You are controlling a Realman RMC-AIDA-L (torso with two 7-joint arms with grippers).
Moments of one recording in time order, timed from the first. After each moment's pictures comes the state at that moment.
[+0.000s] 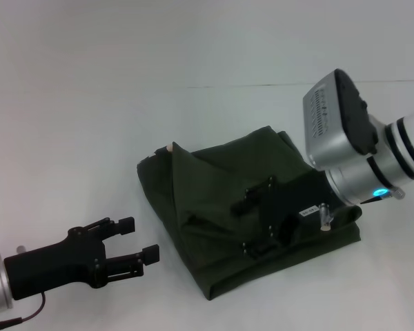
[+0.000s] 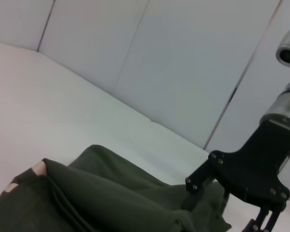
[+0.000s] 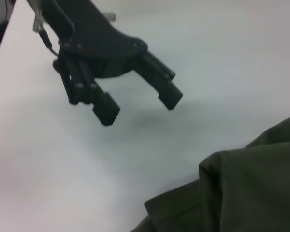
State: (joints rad) left arm -0.42 -2.17 0.38 0.60 2.18 1.66 -1.32; right arm 0.75 2.09 -1.19 -0.84 -2.23 -1.41 1.65
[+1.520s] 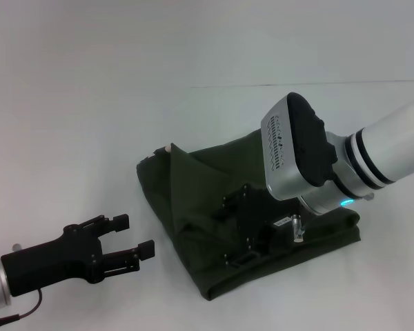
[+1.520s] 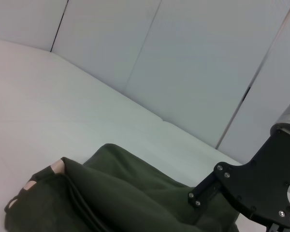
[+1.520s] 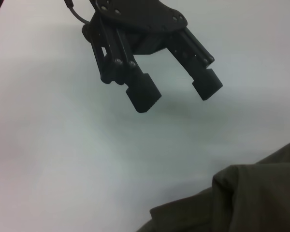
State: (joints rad) left arm -0.42 -2.17 0.37 0.60 2.18 1.63 -1.32; right arm 0.75 2.10 -1.43 -0.87 -2.18 -1.27 1.66
